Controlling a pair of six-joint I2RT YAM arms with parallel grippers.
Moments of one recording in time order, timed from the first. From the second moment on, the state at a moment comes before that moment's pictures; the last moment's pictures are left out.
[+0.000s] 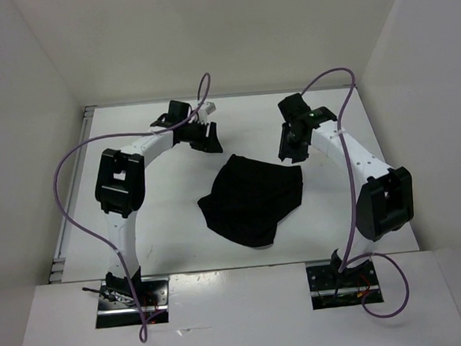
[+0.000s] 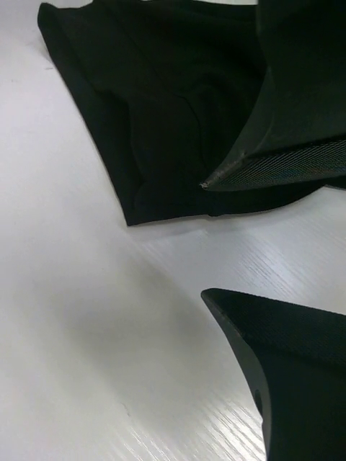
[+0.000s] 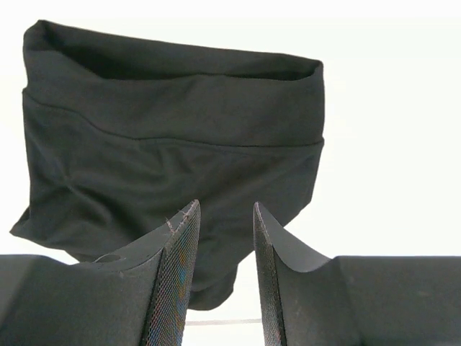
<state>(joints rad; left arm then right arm) -0.30 2.15 1.65 -0.34 0.61 -0.01 0.35 1.62 1.44 -0.96 0.14 0.57</state>
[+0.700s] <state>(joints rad) -0.31 2.26 1.65 -0.26 0.77 -0.04 0.31 1.62 1.42 -0.99 0.17 0.59</state>
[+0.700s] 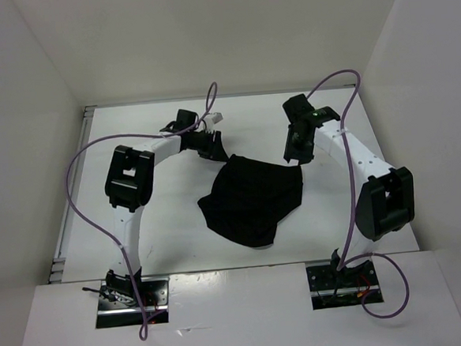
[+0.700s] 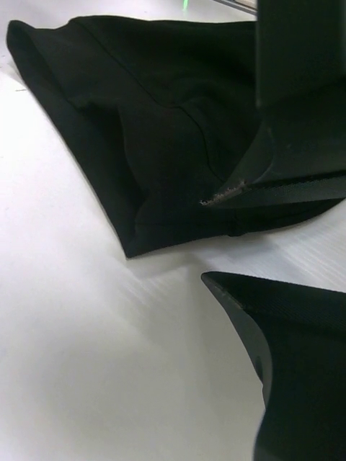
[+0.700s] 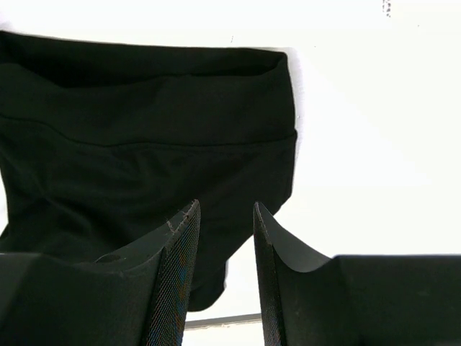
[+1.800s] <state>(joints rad) -0.31 2.19 1.51 -0.26 0.70 -0.08 0.04 1.76 1.22 -0.70 -0.08 0.56</state>
